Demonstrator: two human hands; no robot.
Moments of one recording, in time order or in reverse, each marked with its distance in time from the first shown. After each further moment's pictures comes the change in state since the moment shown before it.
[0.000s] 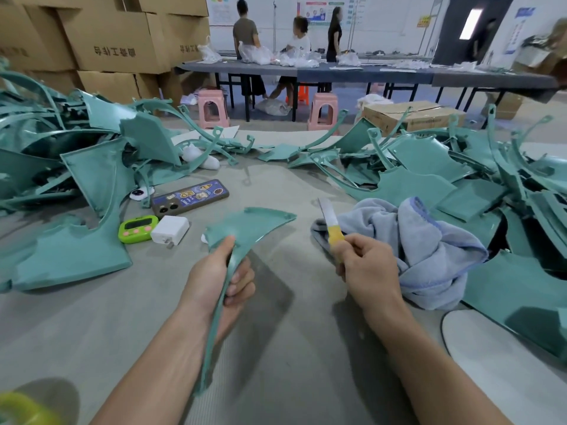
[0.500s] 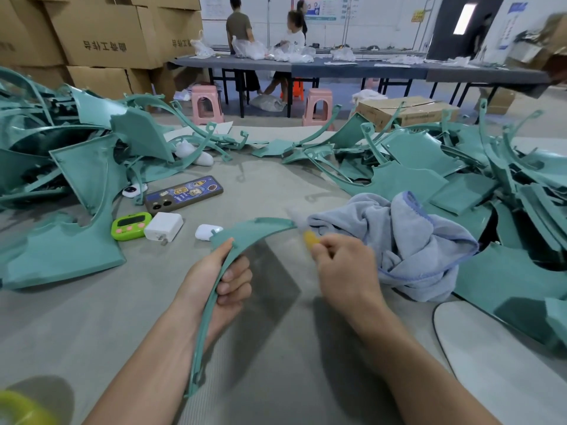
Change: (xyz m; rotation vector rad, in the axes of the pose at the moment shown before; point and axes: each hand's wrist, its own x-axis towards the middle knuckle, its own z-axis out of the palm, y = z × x) left_hand -0.005 0.003 -0.003 -0.082 -0.143 -0.191; right_hand -0.008 0.001 0.015 -0.377 -0.018 -0.231
